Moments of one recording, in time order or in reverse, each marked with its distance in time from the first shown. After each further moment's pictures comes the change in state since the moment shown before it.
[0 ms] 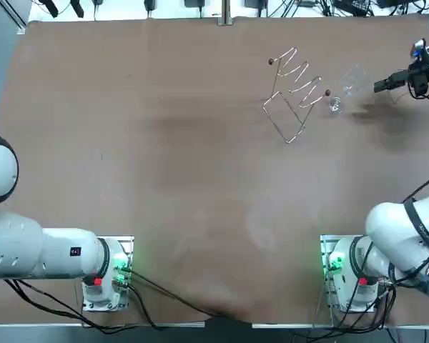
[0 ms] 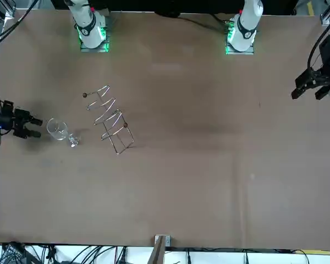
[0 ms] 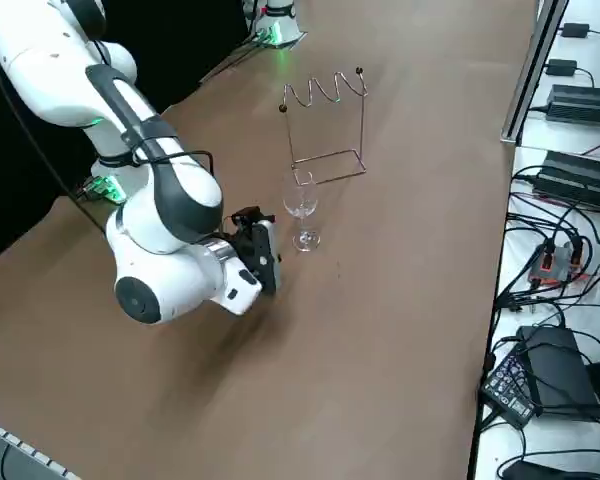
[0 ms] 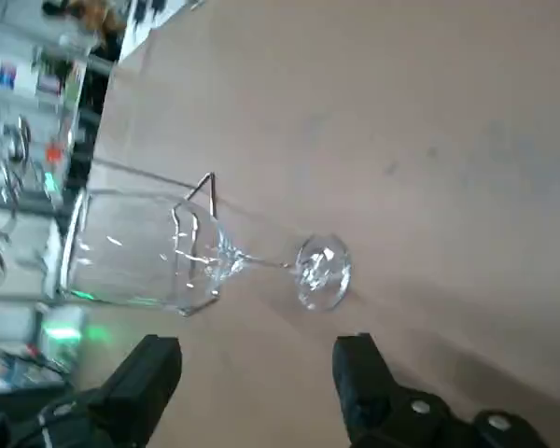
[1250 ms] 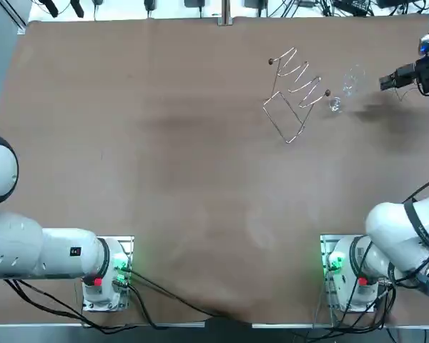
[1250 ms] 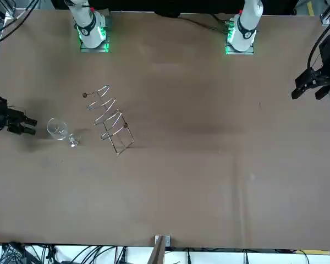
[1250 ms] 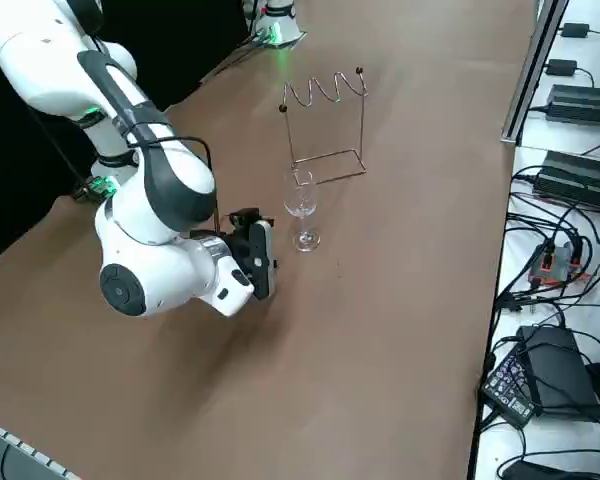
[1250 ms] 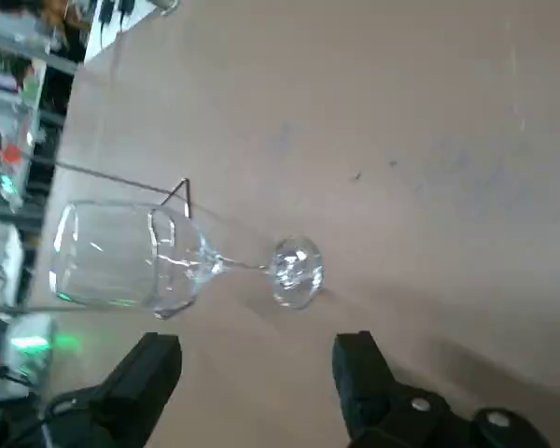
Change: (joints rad) arm 0.008 -0.027 -0.011 0.005 -0.022 0.074 -0.107
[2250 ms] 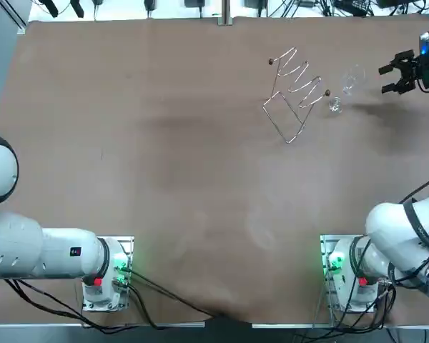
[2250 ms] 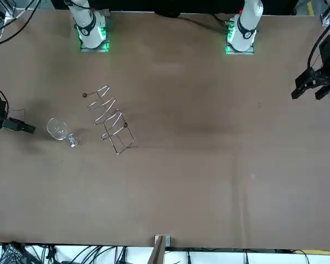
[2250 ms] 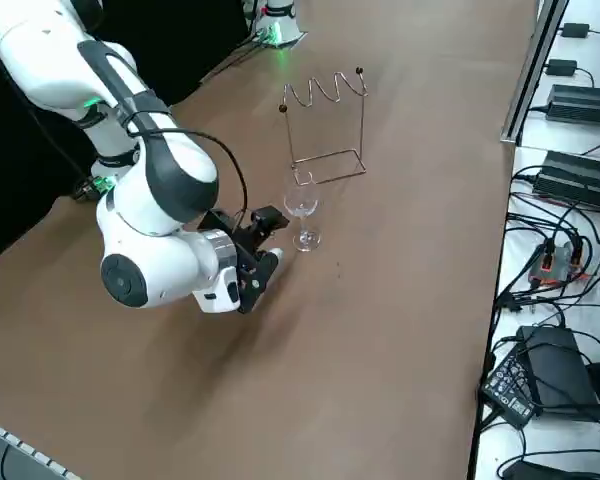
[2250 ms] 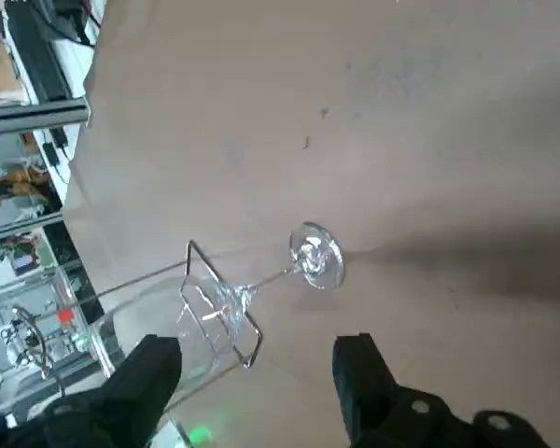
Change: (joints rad) arm 0.008 -0.019 0.000 -0.001 0.014 -0.033 0.692
